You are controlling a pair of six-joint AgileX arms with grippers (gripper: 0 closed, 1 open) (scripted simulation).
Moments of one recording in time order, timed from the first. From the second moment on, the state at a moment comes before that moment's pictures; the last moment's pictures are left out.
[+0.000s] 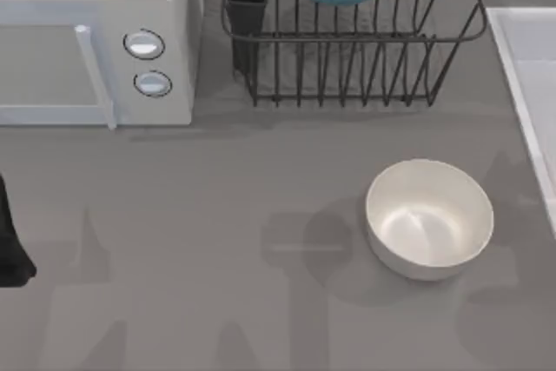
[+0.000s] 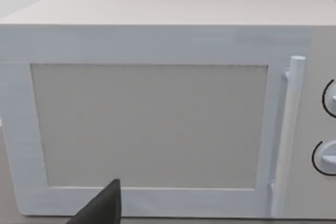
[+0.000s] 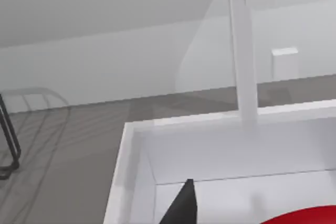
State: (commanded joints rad) left arm 0.00 0.00 0.00 0.00 0.00 0.00; right arm -0.43 1.57 0.61 0.73 -0.48 0.08
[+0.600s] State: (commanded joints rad) left arm 0.00 0.00 0.00 0.00 0.00 0.00; right arm -0.52 1.50 0.60 0.90 -0.50 0.02
